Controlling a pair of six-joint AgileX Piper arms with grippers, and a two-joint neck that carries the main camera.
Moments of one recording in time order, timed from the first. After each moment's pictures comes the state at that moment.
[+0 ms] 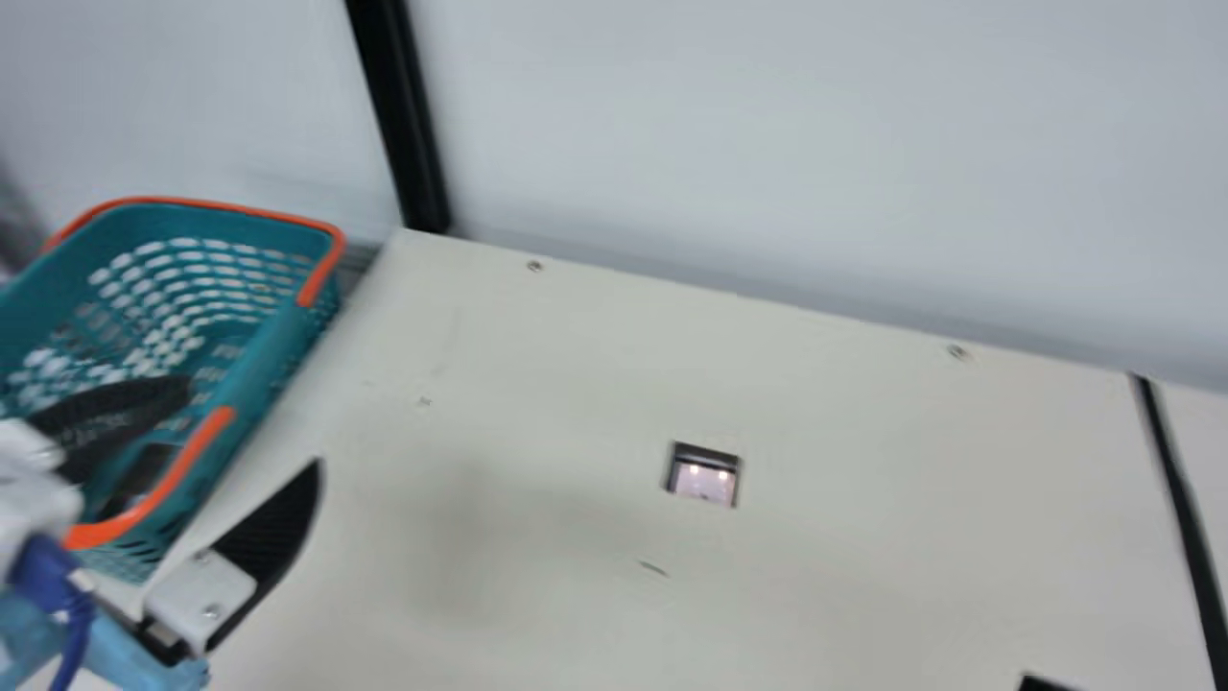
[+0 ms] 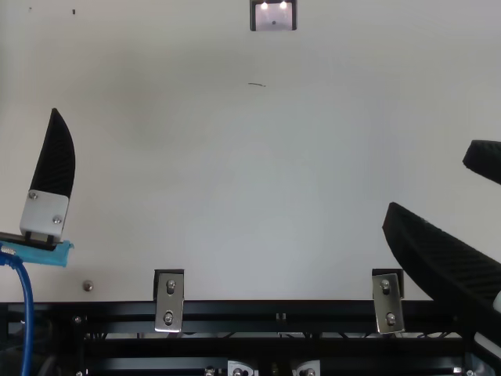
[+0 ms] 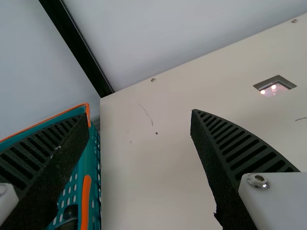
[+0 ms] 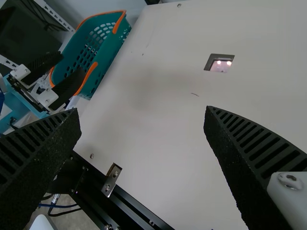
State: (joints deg) left arm -11.0 27.8 -16.1 13.2 14.7 2.6; right arm -1.9 46.2 -56.7 45.6 70.0 -18.9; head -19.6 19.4
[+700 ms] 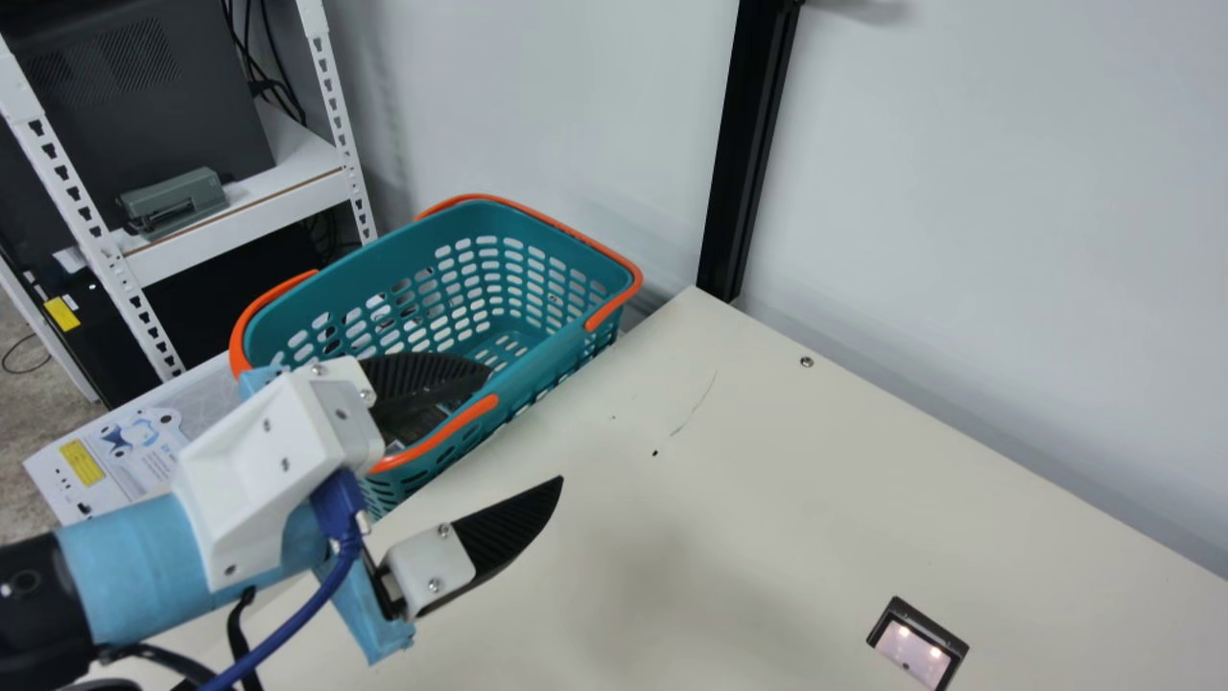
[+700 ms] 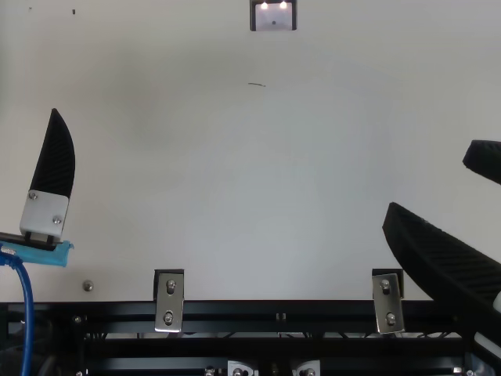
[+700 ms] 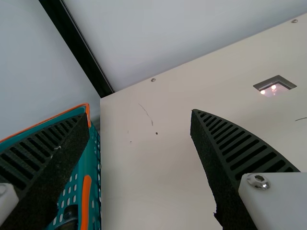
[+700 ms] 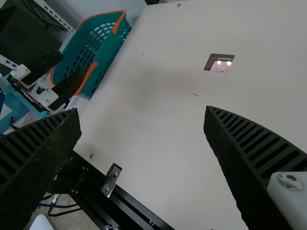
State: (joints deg) left arm -11.0 27.8 -16.1 13.2 14.7 2.6; right arm -1.9 46.2 -56.7 45.6 70.0 -18.9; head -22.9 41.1
